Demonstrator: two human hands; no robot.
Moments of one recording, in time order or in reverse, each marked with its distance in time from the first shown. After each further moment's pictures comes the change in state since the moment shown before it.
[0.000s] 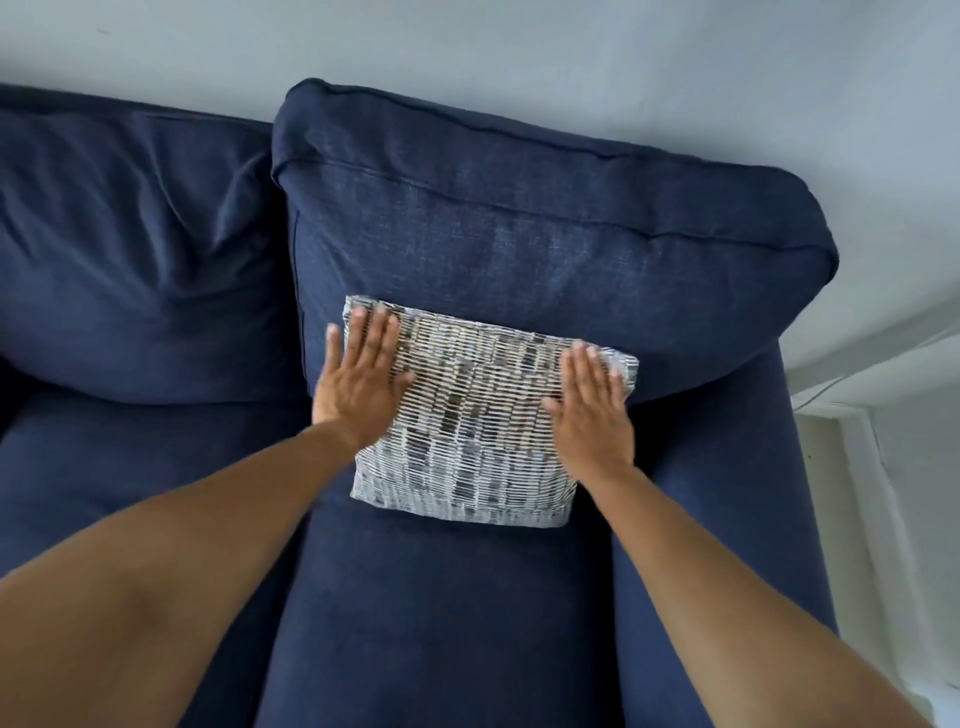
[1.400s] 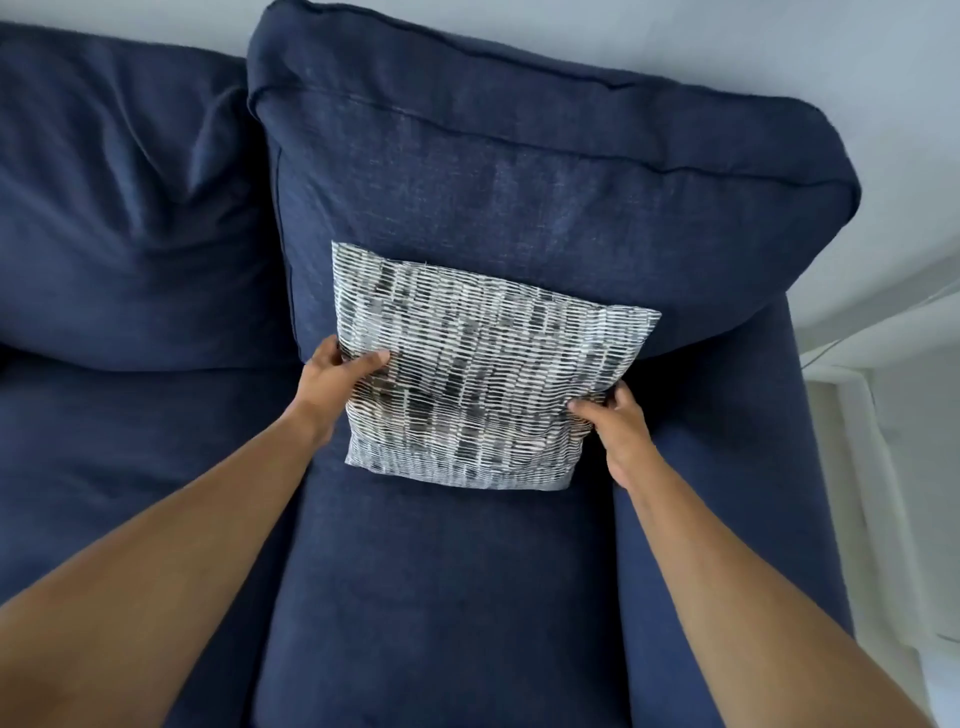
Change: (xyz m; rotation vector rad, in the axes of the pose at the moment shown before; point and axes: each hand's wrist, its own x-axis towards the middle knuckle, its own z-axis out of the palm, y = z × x) left_hand -0.036 -0.018 0.023 -1.663 -0.151 -0.537; right_hand -0.039 0.017 0.025 1.617 -0.119 0.644
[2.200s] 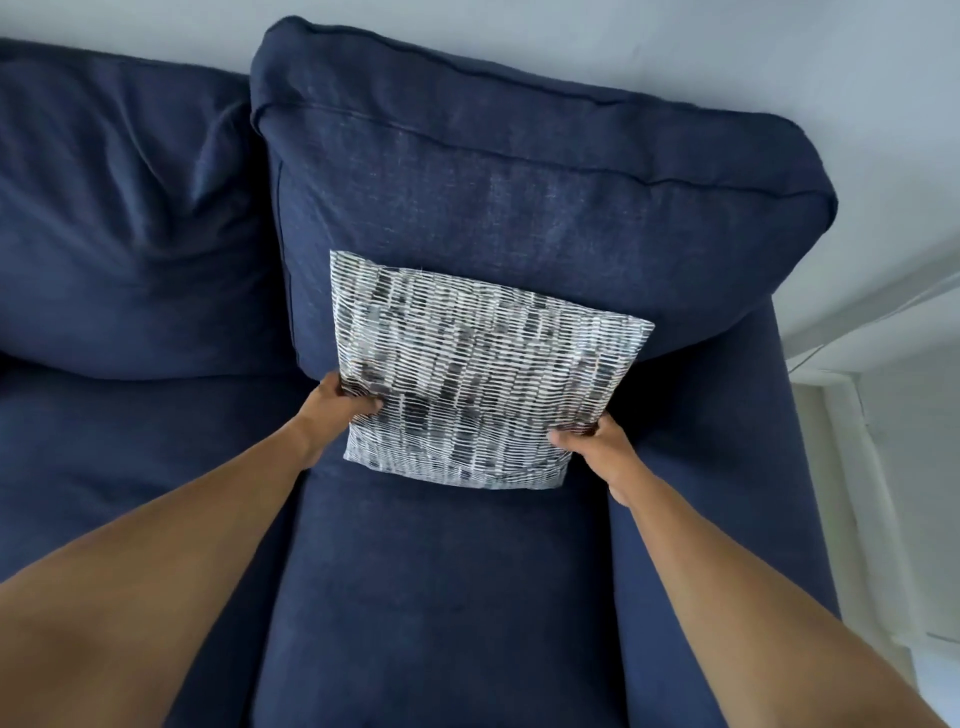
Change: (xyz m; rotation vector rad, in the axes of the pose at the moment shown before) left_hand 0.002 -0.024 -0.011 0.242 -0.100 -0.183; right_hand -0.013 0.012 -0.007 -0.302 -0.107 0.125
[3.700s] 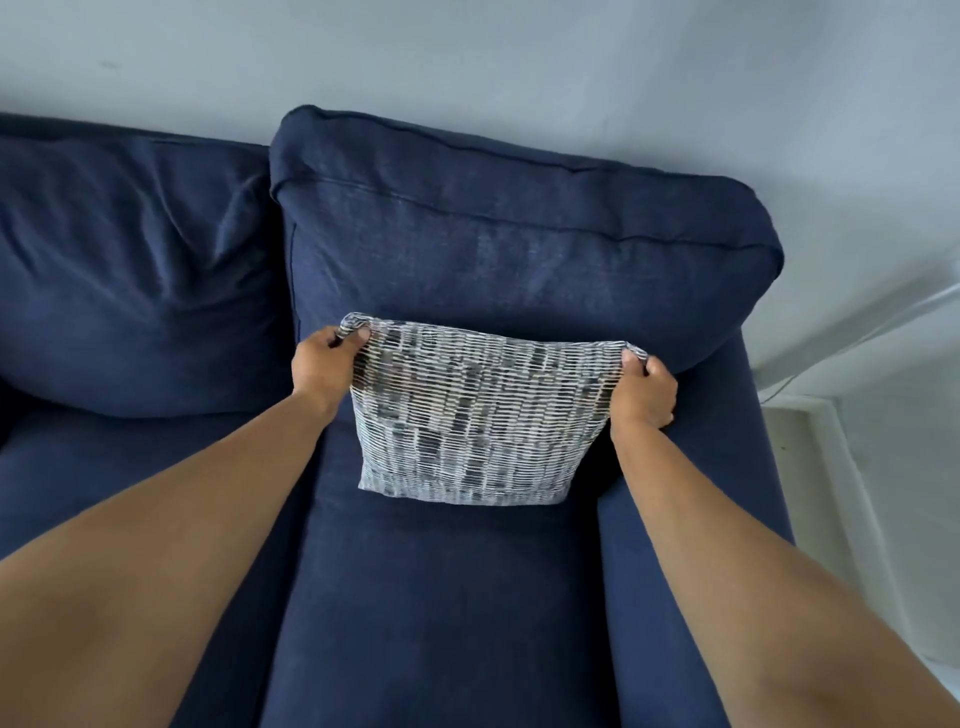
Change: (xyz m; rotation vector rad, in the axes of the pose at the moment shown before) left_hand -0.017 0.108 -0.001 -0.055 0.359 0.258; right_hand 0.004 -0.102 -0.031 0.023 0.774 -0.165
